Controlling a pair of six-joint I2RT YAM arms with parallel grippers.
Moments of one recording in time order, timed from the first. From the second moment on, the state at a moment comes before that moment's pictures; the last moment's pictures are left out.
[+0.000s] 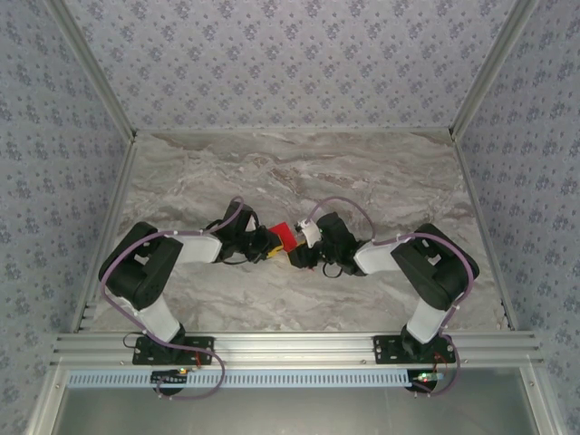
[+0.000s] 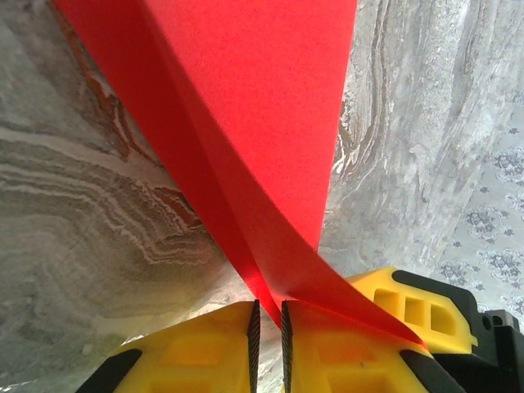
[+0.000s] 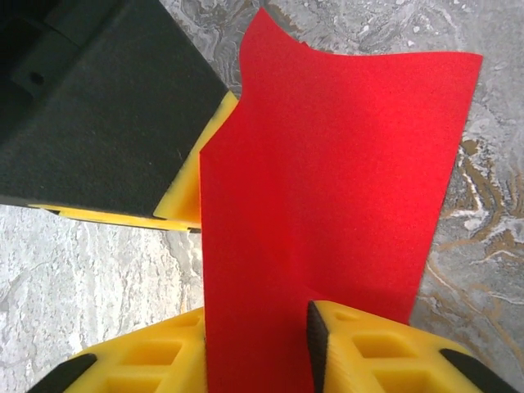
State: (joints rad) left arm -0.57 1.69 0.69 0.17 0.52 -1.19; right arm 0.69 1.71 0.63 0.39 -0.40 0.20
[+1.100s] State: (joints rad) left arm -0.59 1.59 0.65 0.21 0.51 -1.17; right arm 0.63 1.84 0.72 0.41 -0.65 0.49
